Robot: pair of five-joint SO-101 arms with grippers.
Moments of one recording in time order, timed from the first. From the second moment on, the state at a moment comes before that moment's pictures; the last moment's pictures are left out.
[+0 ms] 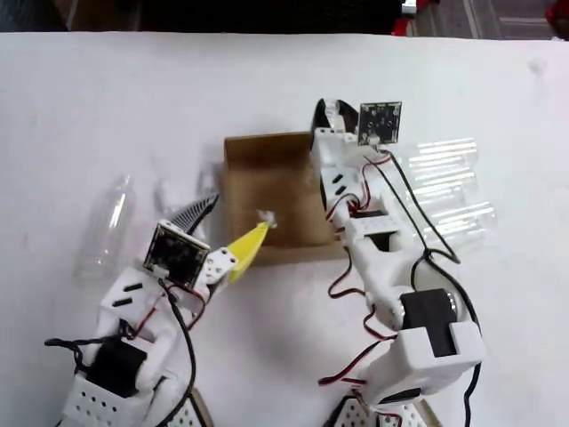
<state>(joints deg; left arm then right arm) 16.5 -94.3 80.9 38.4 -7.5 -11.7 5.8 43.8 -34.2 -5.0</state>
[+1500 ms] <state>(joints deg) 16.3 -94.3 80.9 38.4 -7.5 -10.1 7.3 44.3 -34.2 -5.0</state>
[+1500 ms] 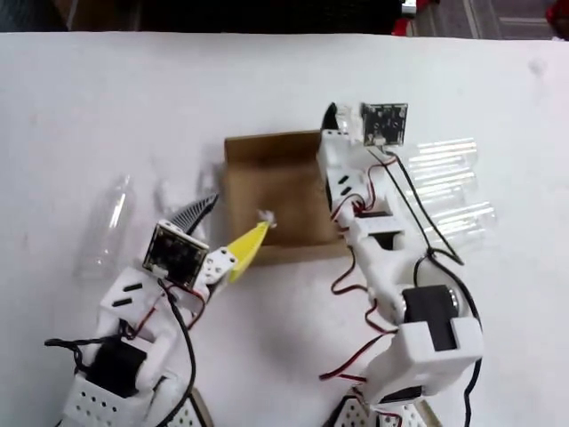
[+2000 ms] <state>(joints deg) 16.3 -94.3 80.9 38.4 -7.5 -11.9 2.2 50.3 -34.2 -5.0</state>
